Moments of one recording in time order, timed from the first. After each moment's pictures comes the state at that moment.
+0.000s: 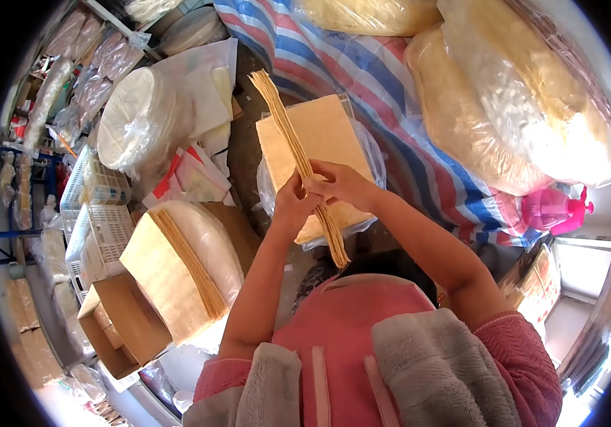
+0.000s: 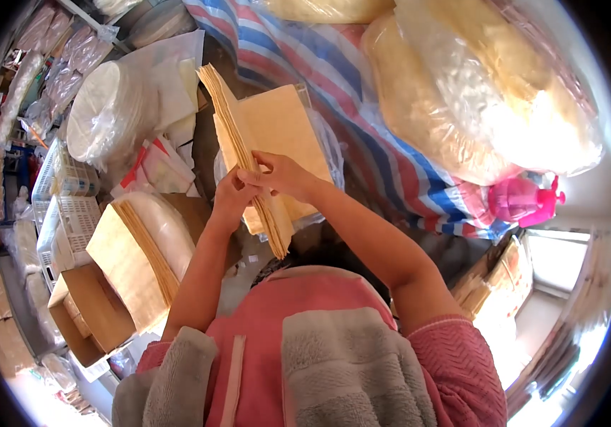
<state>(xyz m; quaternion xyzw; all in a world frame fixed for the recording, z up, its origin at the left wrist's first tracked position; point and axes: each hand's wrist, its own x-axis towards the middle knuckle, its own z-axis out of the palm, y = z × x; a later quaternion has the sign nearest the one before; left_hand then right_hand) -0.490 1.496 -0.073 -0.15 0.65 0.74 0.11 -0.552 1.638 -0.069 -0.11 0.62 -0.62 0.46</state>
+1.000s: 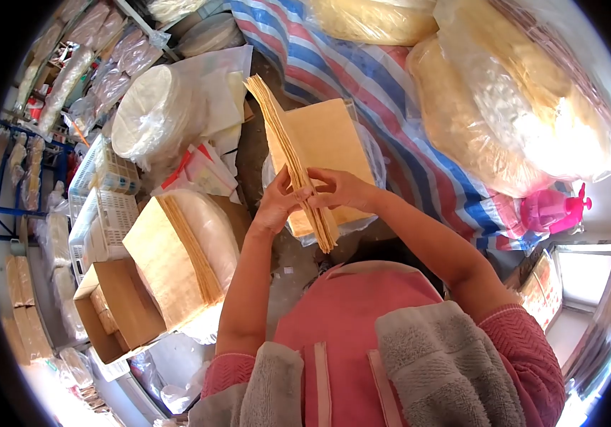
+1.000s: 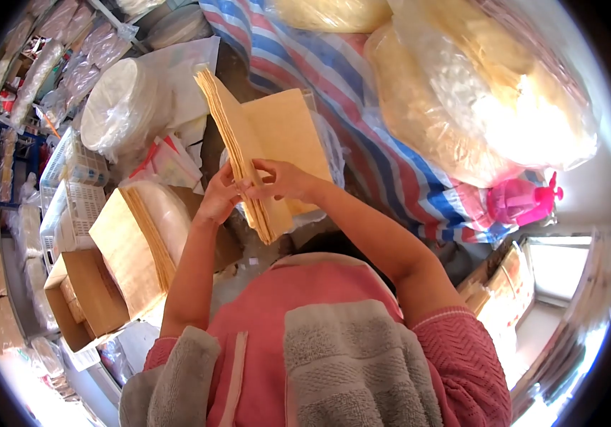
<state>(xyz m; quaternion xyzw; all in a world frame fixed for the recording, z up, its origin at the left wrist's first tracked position) -0.458 1.474 -0.078 -0.08 0.55 0.82 0.14 -0.520 1.655 -0.072 -0.20 0.61 -0.61 0.47</state>
